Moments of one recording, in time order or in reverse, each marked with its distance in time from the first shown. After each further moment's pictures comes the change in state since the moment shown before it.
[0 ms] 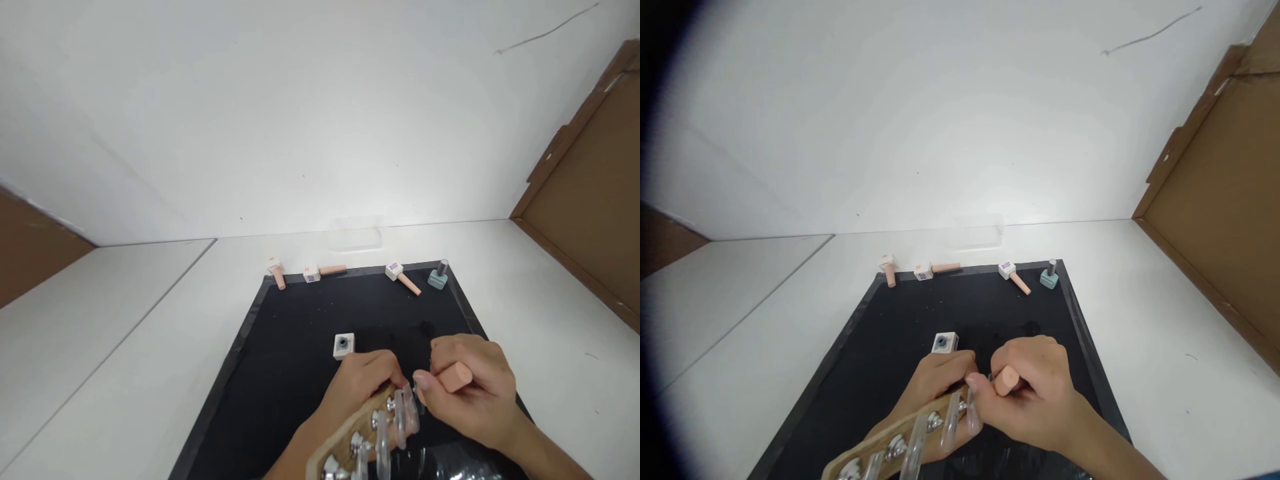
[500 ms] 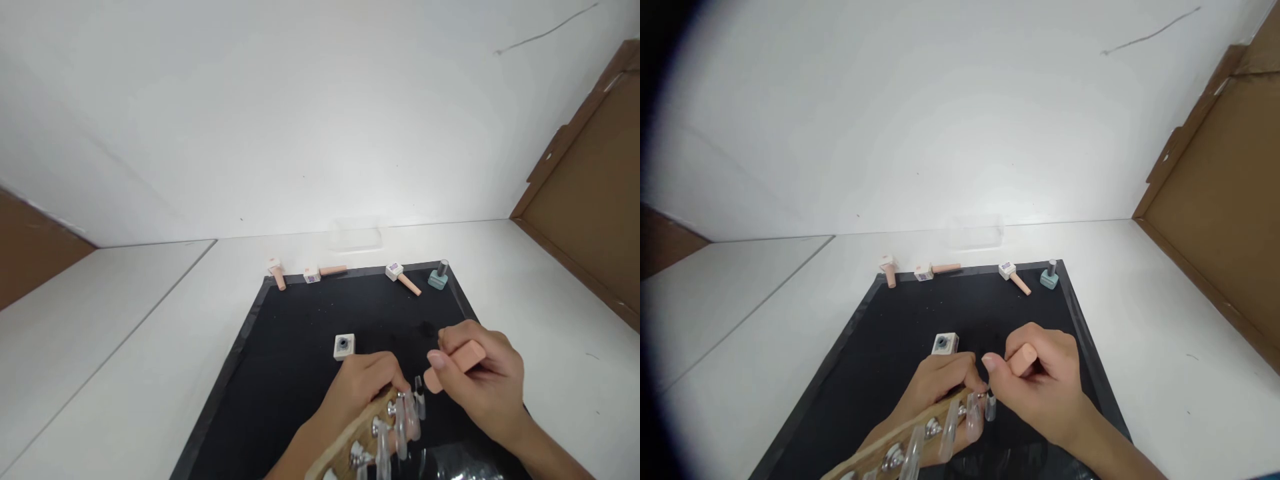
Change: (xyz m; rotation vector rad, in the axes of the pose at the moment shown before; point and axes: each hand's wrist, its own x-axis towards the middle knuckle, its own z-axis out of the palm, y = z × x) left_hand -0.009 -0.002 -0.002 -0.077 0.006 0.052; right_hand -0.007 -0.002 0.002 -0.024 0.106 0.141
